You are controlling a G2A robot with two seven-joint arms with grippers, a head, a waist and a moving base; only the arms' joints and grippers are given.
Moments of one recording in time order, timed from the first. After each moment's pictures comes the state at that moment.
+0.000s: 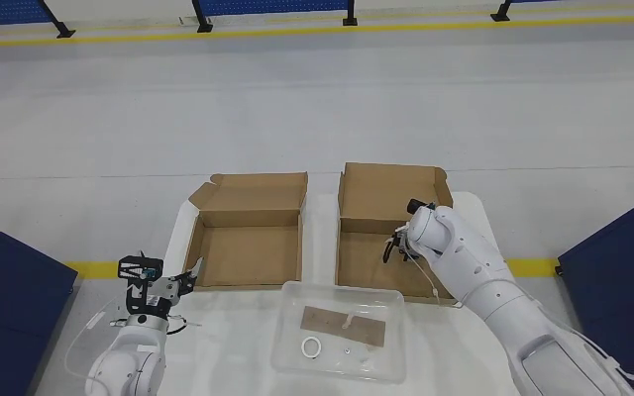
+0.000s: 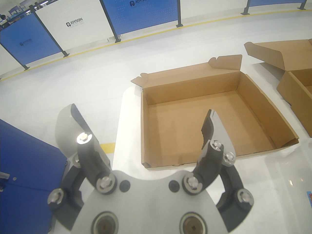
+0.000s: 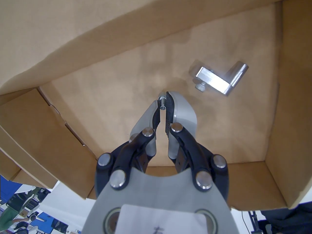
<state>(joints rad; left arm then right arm) 1.73 -1.15 -1.60 -1.80 1.33 0.00 0.00 -0.69 -1.21 0.80 -0.93 -0.52 0.72 0.96</state>
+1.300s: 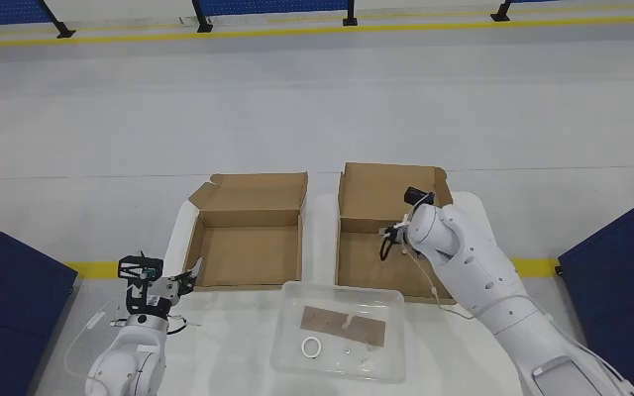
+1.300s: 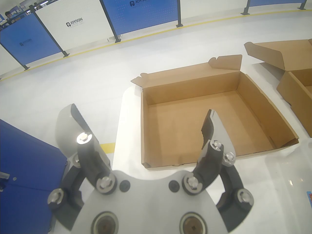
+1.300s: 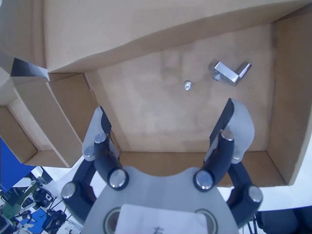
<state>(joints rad) 1.73 -1.15 -1.60 -1.80 1.33 0.00 0.00 -0.81 -1.16 0.94 -1.29 -0.65 0.76 1.04</state>
